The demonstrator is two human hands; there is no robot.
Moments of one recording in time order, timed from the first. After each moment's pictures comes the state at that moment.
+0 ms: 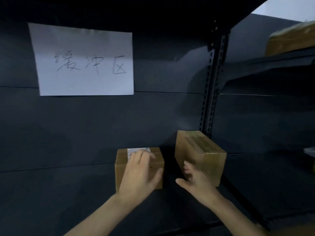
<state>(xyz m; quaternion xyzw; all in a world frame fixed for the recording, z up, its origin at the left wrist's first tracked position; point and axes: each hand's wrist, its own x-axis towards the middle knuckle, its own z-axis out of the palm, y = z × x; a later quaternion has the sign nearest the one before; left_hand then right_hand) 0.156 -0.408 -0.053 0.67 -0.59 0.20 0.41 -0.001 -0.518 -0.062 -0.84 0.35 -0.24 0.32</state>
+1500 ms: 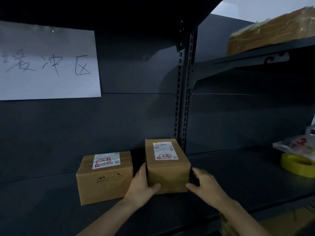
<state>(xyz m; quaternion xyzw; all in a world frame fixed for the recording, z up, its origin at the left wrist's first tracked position) 0.105 -0.492 -0.092 0.69 -0.55 -0.18 0.44 -0.090 -0.595 -0.080 -0.86 0.42 -0.20 0.21</state>
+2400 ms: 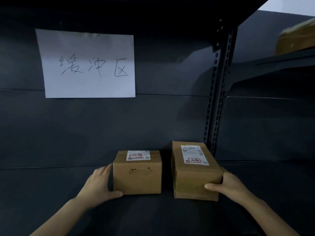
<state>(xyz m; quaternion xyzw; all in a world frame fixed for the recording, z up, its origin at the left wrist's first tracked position) 0.259 -0.382 -0.096 0.86 -0.48 0.02 0.18 -0.056 -0.627 -0.080 -0.81 0.37 -0.22 0.40</state>
